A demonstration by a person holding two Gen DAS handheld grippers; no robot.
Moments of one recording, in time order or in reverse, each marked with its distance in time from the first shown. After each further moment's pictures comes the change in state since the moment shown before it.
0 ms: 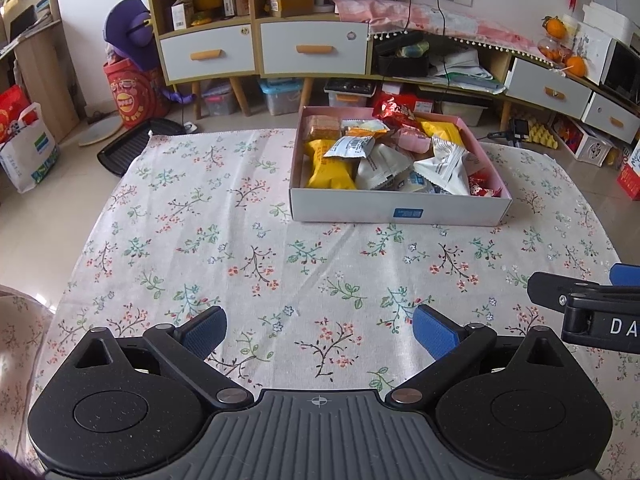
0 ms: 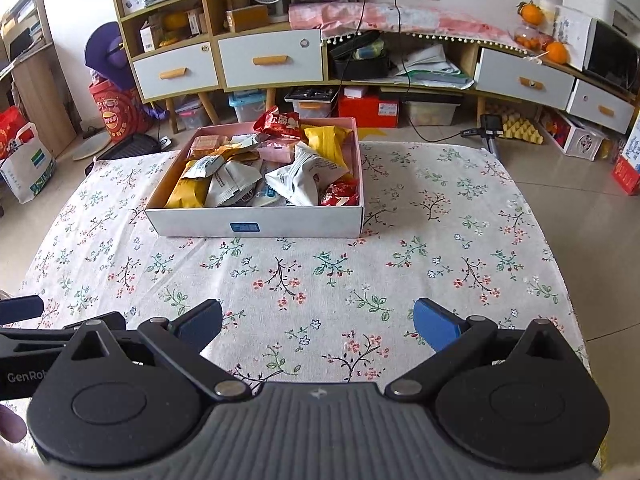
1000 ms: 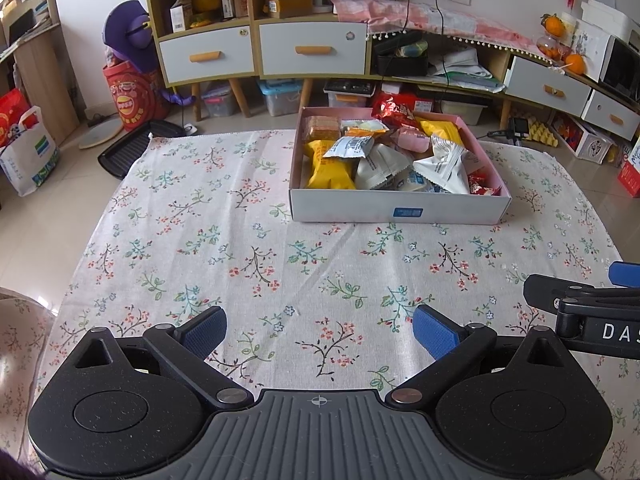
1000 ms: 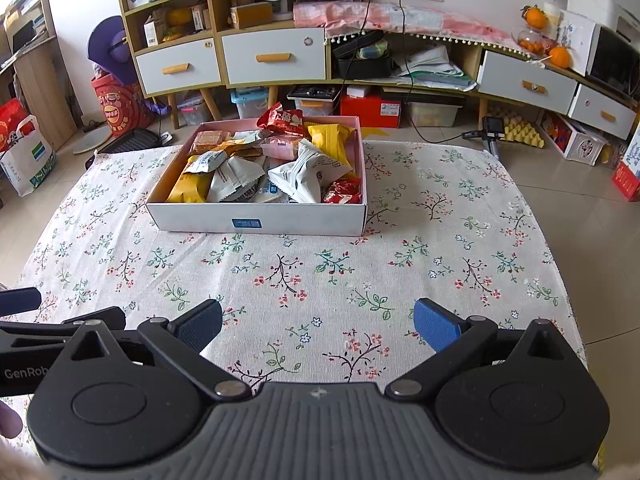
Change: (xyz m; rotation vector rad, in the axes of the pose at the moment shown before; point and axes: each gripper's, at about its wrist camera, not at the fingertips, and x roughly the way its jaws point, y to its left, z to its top) left arm -0.001 -0.001 0.000 0.006 0.000 0.002; right arm 0.001 0.003 -0.001 -0.014 0.002 -0.005
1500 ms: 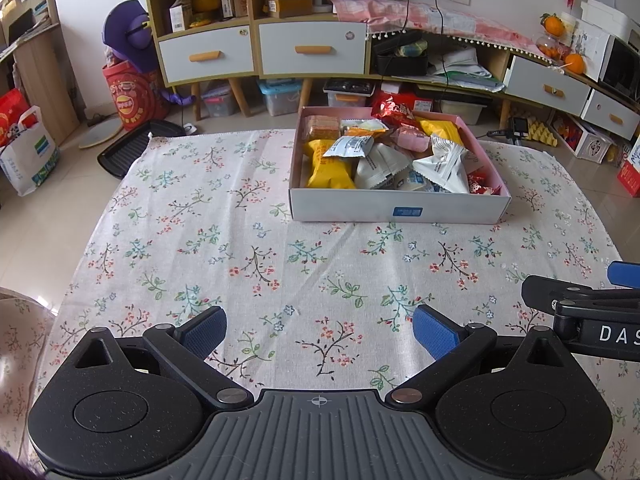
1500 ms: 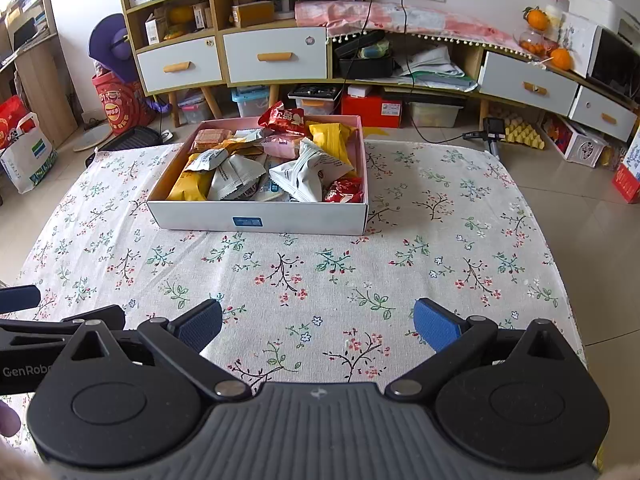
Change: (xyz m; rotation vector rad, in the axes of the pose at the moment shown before) left arm 0.000 0.000 0.000 0.001 0.000 -0.001; right arm 0.001 0.001 -0.001 -0.008 0.001 -0.001
